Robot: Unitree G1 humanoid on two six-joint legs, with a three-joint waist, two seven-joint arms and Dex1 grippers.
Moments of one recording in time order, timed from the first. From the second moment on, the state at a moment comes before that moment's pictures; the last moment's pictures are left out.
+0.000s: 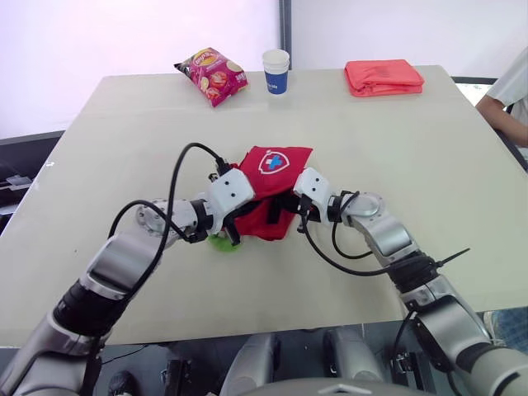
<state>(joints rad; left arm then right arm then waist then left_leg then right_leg) -0.39 0.88 -0.27 -0.38 -0.24 0.57 -0.67 -0.65 -0.19 0.35 0.25 0.04 0.28 0.82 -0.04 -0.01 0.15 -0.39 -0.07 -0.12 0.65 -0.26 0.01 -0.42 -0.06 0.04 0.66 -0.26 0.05</state>
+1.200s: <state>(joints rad) -0.27 0.78 0.03 -0.33 -0.55 0.64 -1.09 -0.46 -0.50 0.10 -0.48 0.39 0.81 0.76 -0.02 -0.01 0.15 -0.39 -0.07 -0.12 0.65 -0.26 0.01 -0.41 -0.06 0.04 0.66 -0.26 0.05</state>
